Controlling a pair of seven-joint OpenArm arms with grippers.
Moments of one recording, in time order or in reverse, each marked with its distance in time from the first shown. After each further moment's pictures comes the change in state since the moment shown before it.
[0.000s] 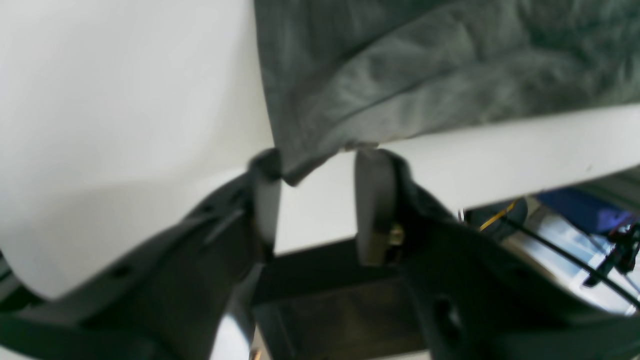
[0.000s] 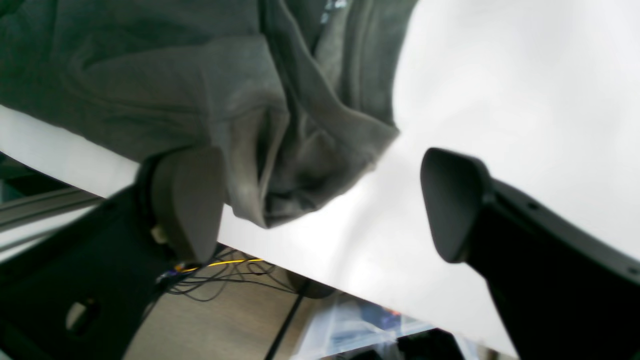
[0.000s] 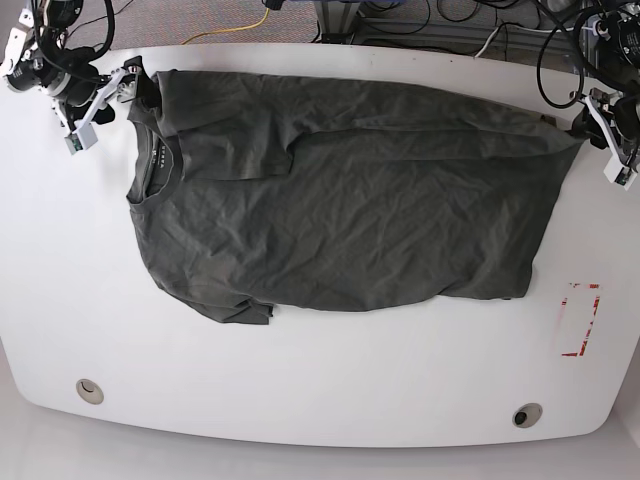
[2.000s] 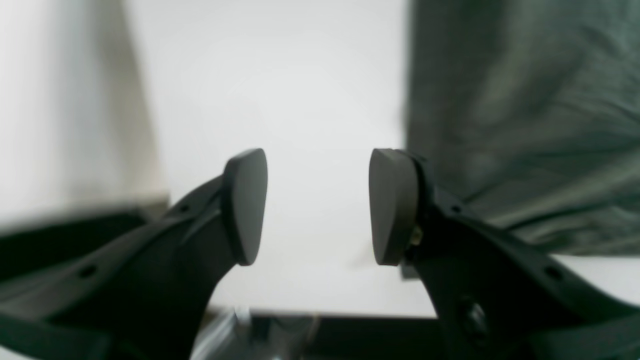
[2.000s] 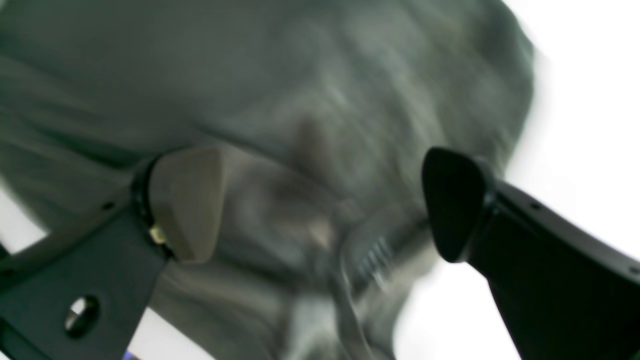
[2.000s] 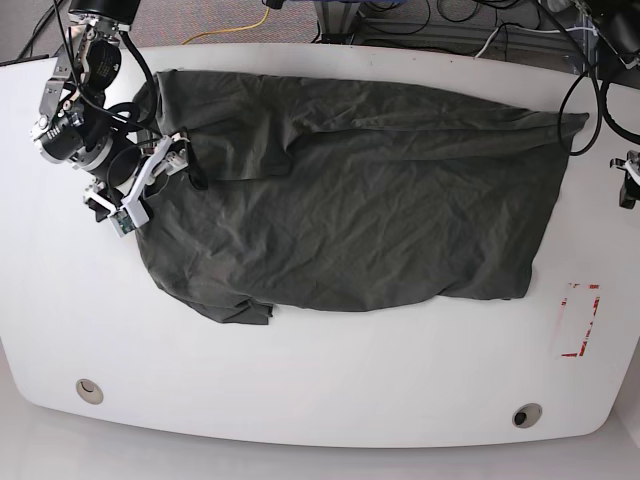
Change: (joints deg) left arm -17.0 -0.3 -5.6 0.2 10.5 0.0 0.1; right arm 18.8 -6.6 -12.7 9.8 -12.9 0.1 -0.5
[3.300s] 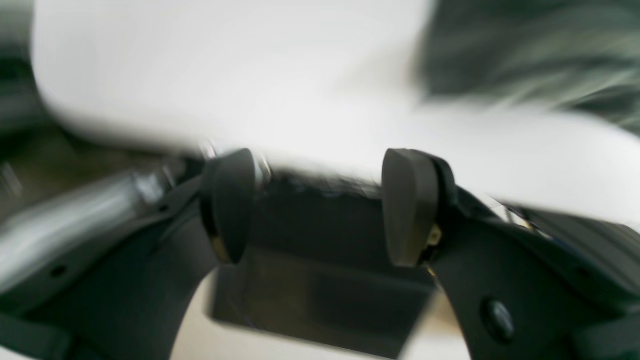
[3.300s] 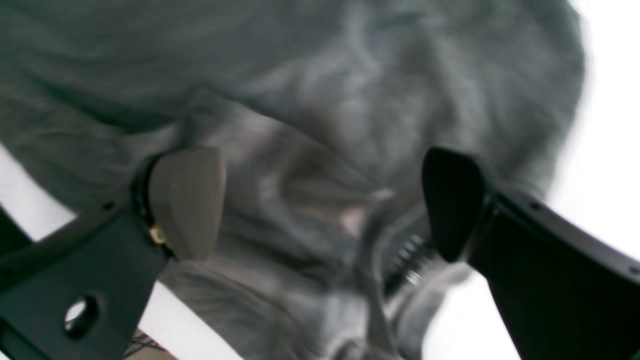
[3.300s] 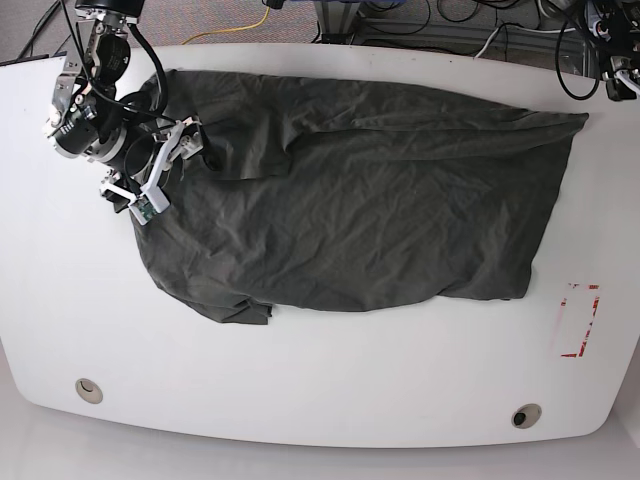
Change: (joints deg) left arm 16.0 10.3 -16.5 -7.8 0.3 0.0 0.7; right arm -1.5 -1.4 -2.8 -0.1 0.0 2.5 0.1
